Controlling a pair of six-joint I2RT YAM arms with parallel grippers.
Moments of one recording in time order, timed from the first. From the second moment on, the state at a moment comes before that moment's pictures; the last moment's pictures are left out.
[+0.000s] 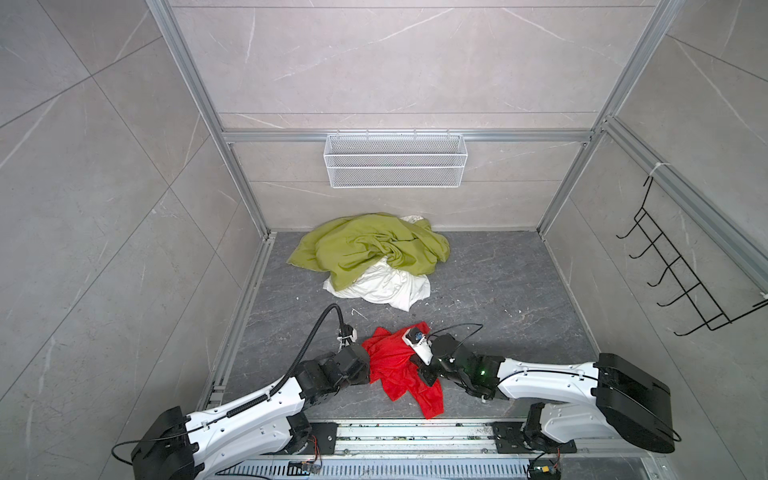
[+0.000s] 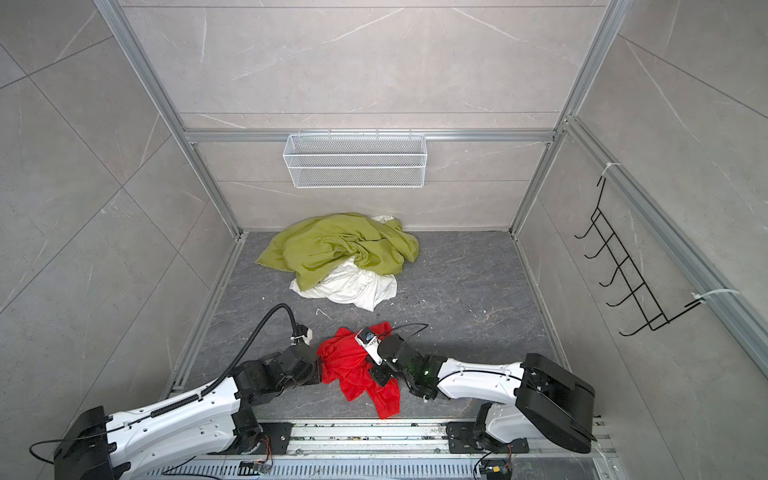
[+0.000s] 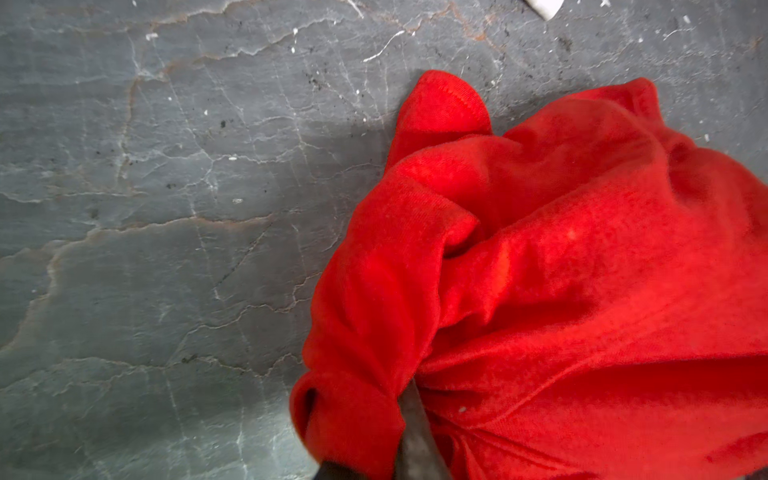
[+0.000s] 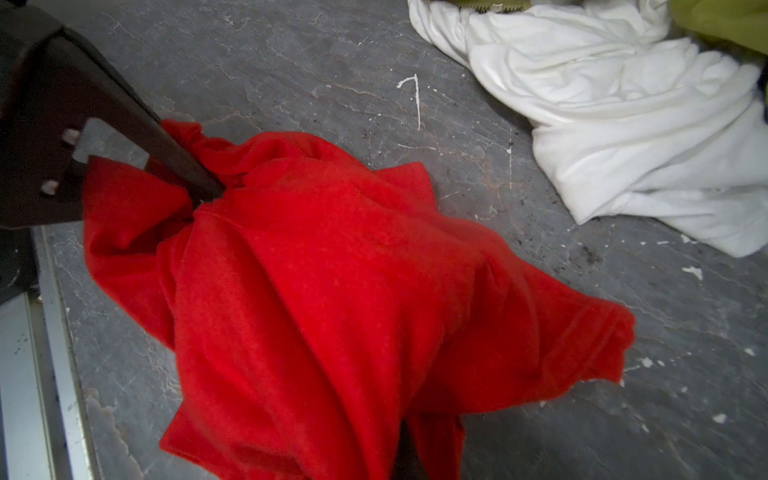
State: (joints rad) left arm -0.96 0.90 0.41 -0.50 -0.25 -0.92; right arm 1.06 1.36 0.52 0.20 0.08 0.11
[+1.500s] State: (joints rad) left arm -0.89 0.84 0.76 -0.84 -0.44 -0.63; right arm 1.02 1.06 0.69 -0.09 0.30 0.02
